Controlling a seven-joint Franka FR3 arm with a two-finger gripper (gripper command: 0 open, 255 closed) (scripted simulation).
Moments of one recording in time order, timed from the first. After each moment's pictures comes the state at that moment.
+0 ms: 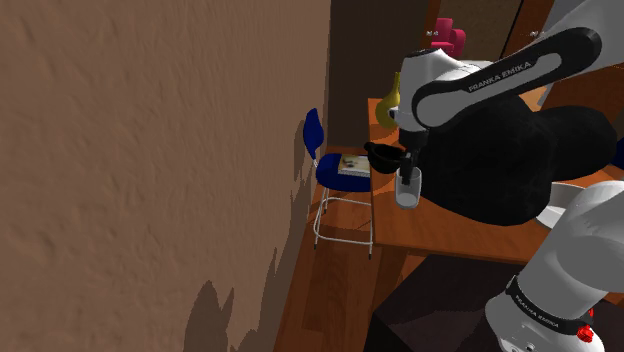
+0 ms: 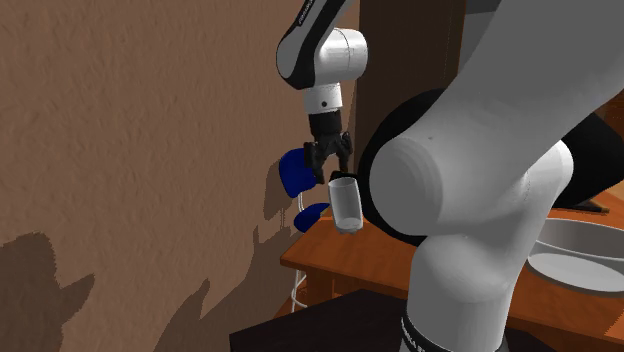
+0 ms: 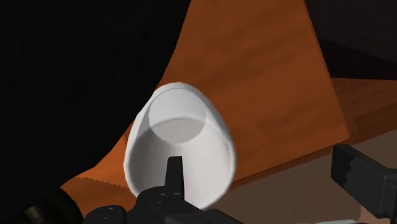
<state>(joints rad) 0.01 -0.41 -0.04 -2.60 -0.18 2.13 -0.29</state>
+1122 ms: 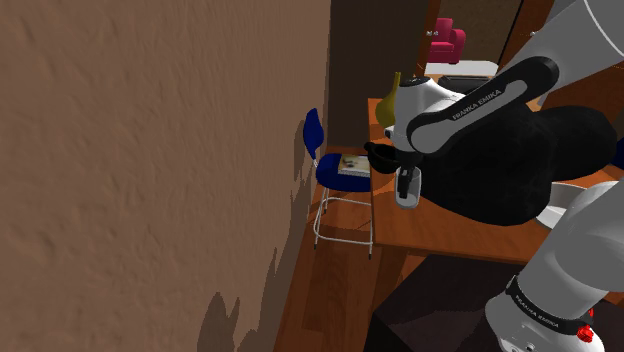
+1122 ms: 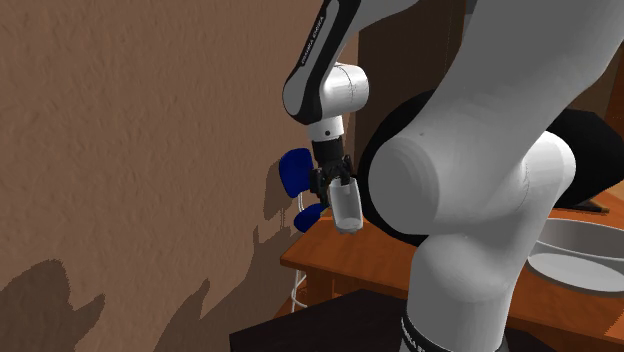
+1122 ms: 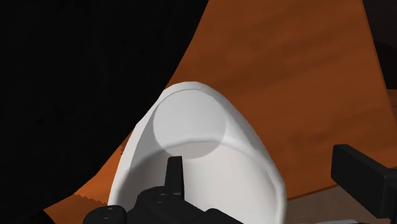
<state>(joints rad) -0.02 -0.27 -0.06 -2.65 -0.25 2.32 -0.30</state>
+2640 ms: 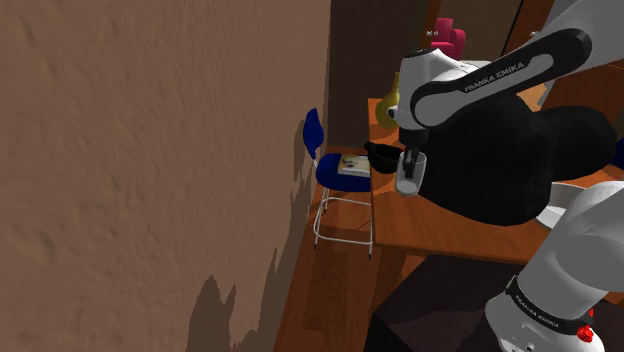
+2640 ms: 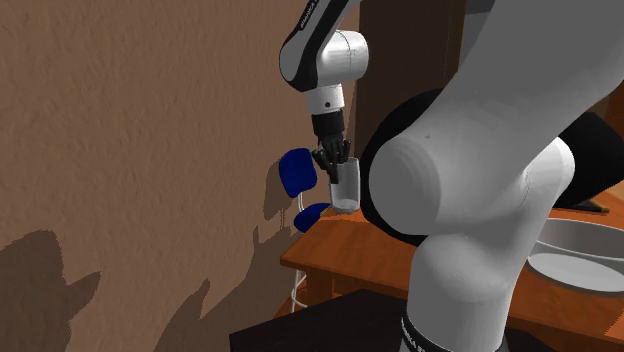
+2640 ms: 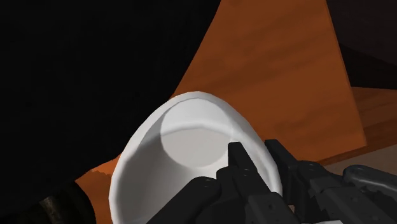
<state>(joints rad) -0.01 -0.38 -0.05 -2.57 -0.22 2.13 -0.34</state>
